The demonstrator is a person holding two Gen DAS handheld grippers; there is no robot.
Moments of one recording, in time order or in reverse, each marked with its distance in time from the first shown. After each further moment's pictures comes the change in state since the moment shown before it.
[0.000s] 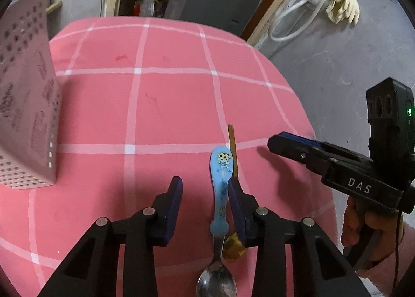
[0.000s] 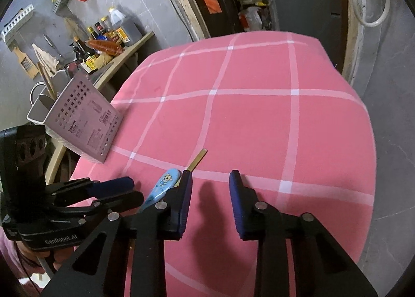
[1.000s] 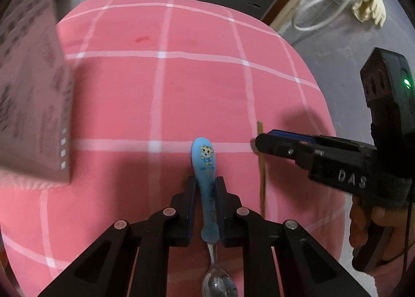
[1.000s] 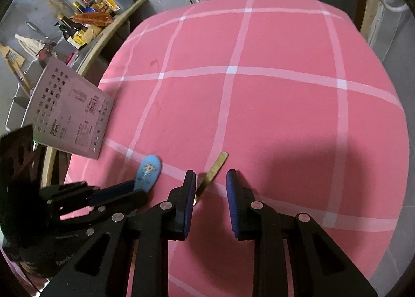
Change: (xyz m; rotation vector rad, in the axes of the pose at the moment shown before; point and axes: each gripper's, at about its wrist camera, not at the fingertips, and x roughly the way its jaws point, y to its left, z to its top) left arm -0.002 0.024 0.005 -0.083 0.112 0.066; right arm 0.060 0.025 0.026 0.024 0.249 -0.007
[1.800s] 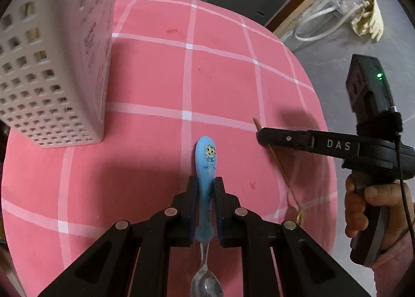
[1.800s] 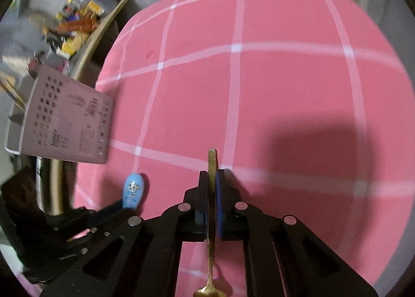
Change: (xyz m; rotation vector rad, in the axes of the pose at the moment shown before) left arm -0.026 0.033 -0.034 -0.049 -0.017 -0.065; right arm 0.000 0.023 -0.011 0.152 0.051 0.034
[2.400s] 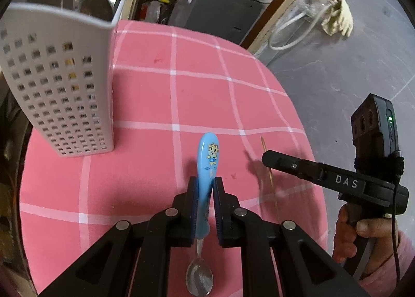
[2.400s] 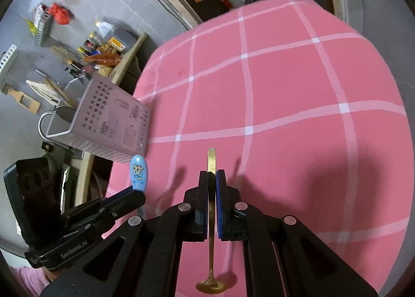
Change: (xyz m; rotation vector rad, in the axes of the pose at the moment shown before) left arm -0.046 -0.005 -0.012 0.110 -0.119 -0.046; right arm -0.043 -0.001 -0.073 0.053 -0.247 0.098
